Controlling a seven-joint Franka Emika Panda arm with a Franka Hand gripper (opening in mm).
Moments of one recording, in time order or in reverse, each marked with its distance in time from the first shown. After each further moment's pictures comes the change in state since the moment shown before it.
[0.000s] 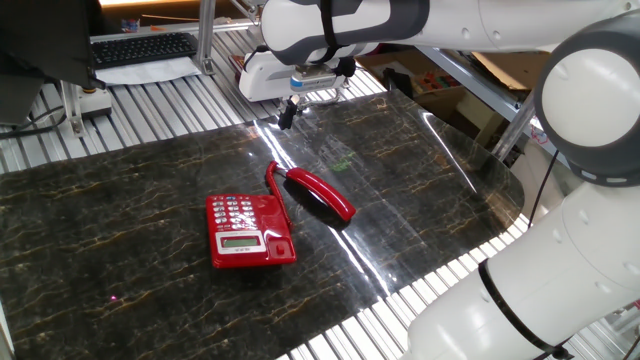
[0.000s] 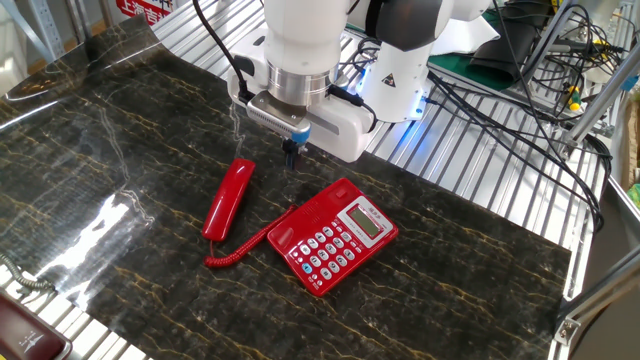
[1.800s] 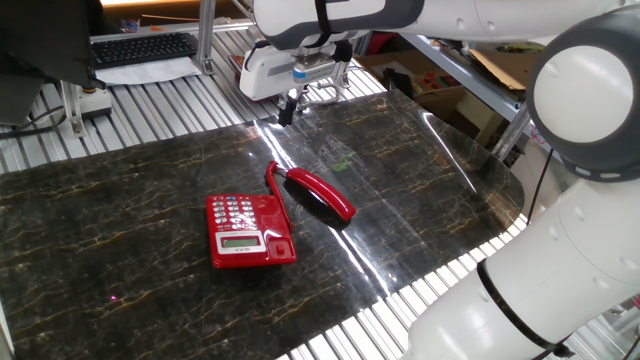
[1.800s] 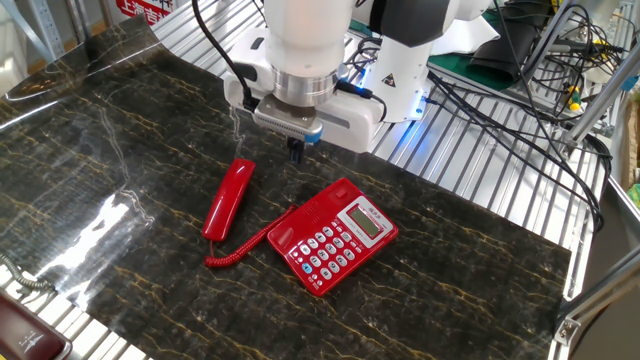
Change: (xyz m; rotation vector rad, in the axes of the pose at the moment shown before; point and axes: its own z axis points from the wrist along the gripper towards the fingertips) arm 0.001 0.005 -0.012 0.015 0.075 -0.174
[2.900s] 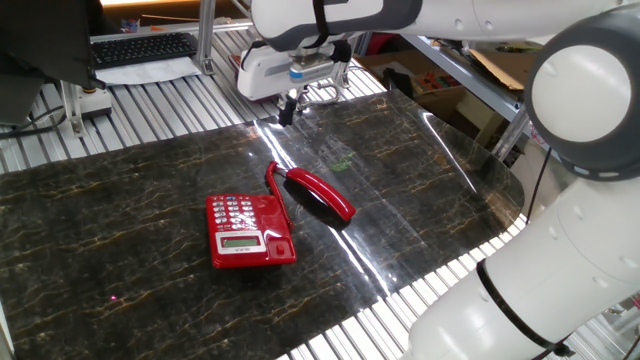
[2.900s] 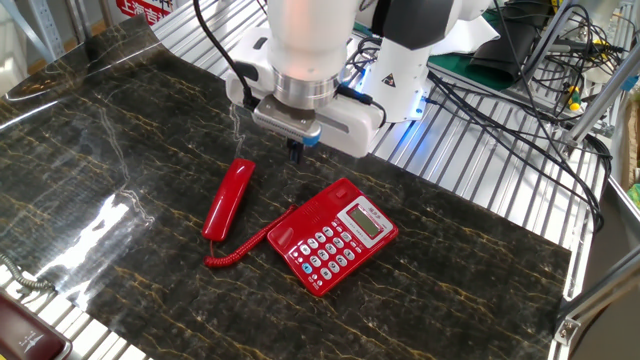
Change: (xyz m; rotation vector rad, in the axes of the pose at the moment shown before) arm 0.000 0.000 0.001 0.026 0.011 0.056
